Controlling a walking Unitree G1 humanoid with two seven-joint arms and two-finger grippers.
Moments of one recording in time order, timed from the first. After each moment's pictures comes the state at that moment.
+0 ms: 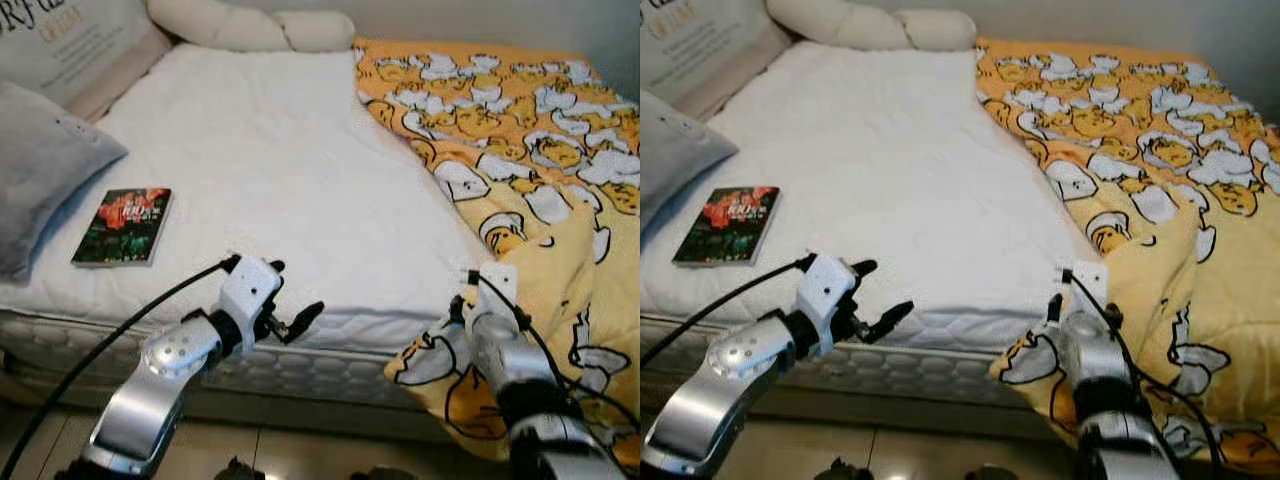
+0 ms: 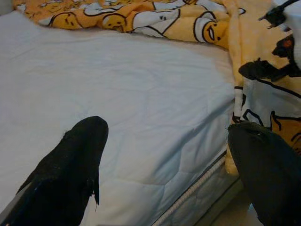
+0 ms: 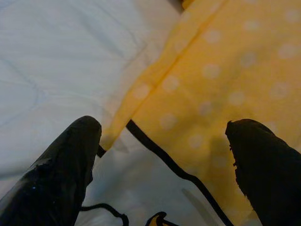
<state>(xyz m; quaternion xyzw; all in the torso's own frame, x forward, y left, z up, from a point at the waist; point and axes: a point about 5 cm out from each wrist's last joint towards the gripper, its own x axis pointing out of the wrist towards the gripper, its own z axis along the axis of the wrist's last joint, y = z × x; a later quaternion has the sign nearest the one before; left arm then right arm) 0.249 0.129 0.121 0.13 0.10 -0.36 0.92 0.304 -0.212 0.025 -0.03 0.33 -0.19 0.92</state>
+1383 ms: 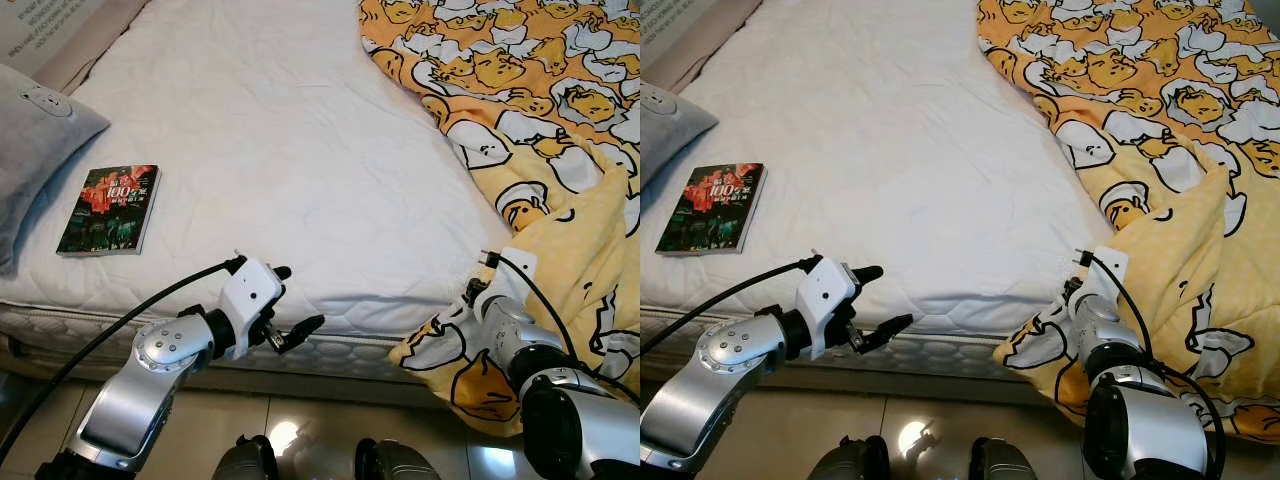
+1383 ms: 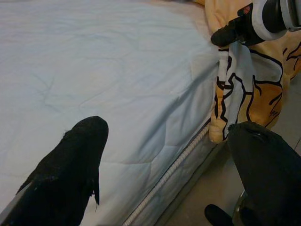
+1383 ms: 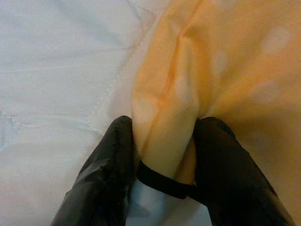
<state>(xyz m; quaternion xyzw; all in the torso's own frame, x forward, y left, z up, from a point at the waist) 0.246 0.133 0.124 0.15 0.11 -0.42 0.89 0.326 -0.229 0.035 0.07 0.29 -0.18 0.94</state>
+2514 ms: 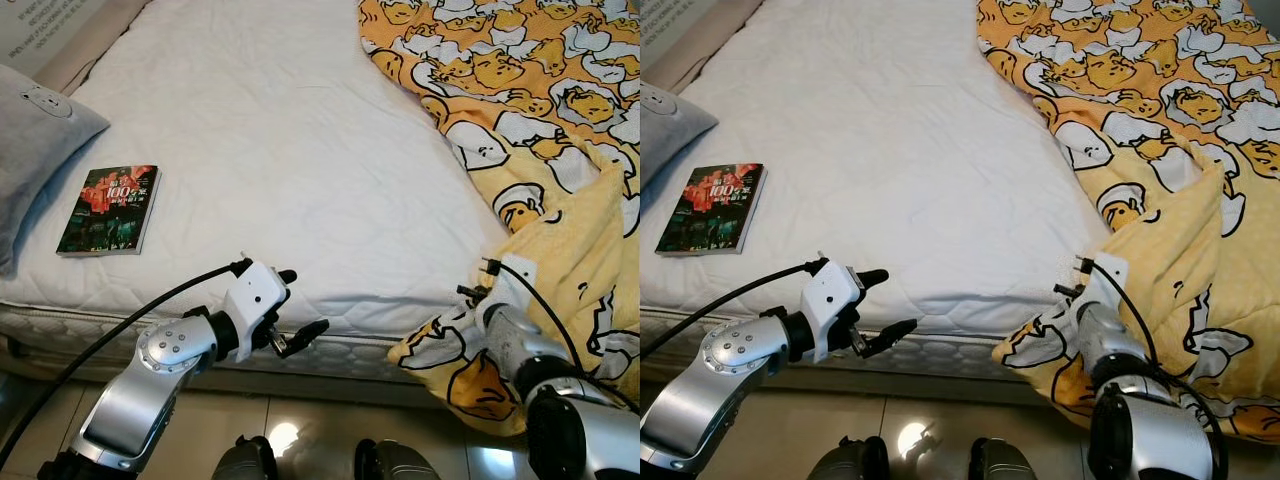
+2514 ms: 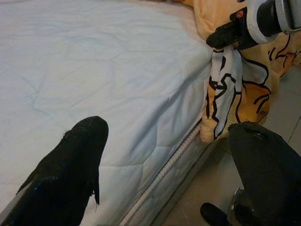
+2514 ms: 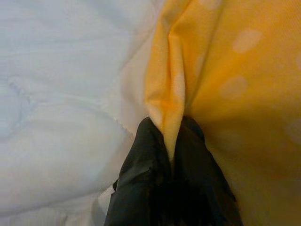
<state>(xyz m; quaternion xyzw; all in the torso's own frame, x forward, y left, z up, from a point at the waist) 0.244 0.130 0.122 0.16 0.11 -0.44 0.88 0.316 -0.232 0.025 0.09 0.29 -0.12 0.95</state>
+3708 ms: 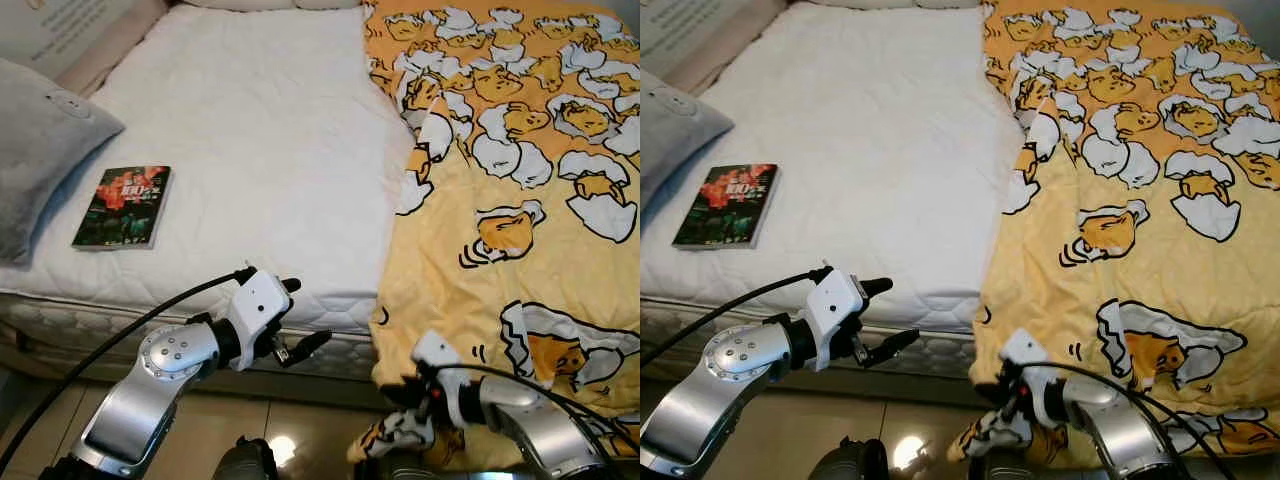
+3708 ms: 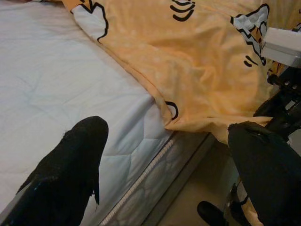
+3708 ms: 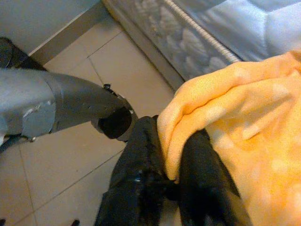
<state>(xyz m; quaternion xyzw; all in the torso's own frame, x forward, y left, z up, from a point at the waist) 0.238 0.127 0.117 0.16 0.12 -0.45 0.87 0.218 -0.167 0.016 -0.05 0.34 0.46 0.82</state>
